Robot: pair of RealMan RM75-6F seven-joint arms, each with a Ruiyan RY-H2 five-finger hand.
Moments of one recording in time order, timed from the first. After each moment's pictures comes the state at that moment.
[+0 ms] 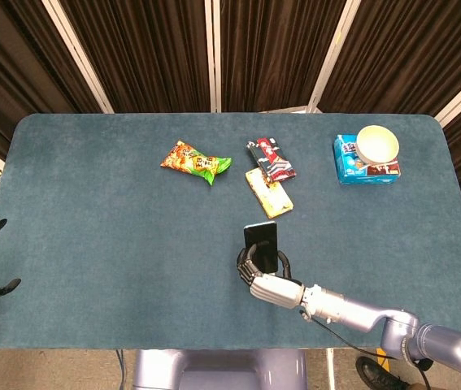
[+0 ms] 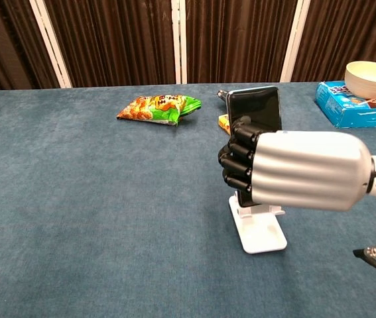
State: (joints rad) left arm -0.11 -1.05 -0.05 -1.66 1.43 1.42 0.01; right arm 0.73 -1.51 0.00 -1.23 -2.18 1.16 -1.15
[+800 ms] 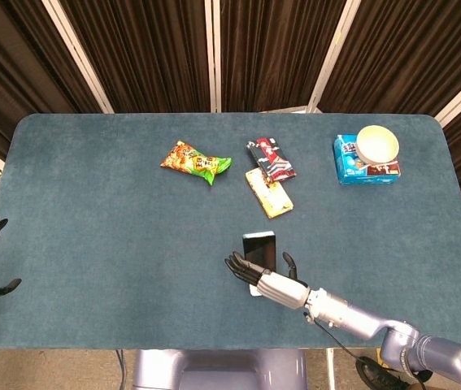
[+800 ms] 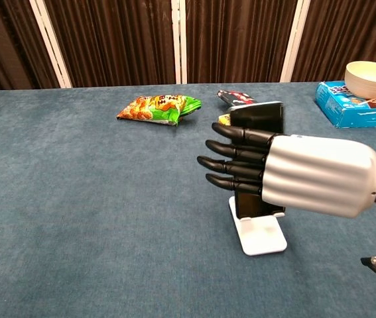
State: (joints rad) left arm -0.11 -1.05 -0.05 -1.66 1.43 1.41 0.02; right arm 0.66 -1.54 0.00 -1.22 -2.12 1.19 -1.19
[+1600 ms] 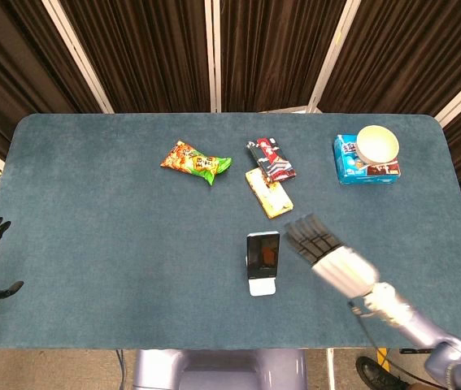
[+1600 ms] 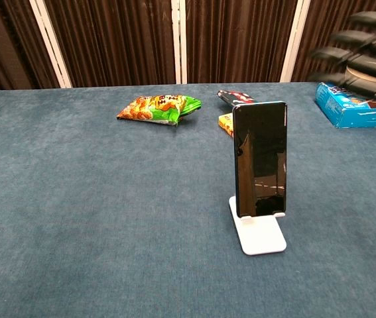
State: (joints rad) left arm -0.11 -1.04 -0.04 -1.68 1.45 1.43 0.02; right arm 0.48 -1.38 0.01 -1.13 -1.96 1.56 -0.69
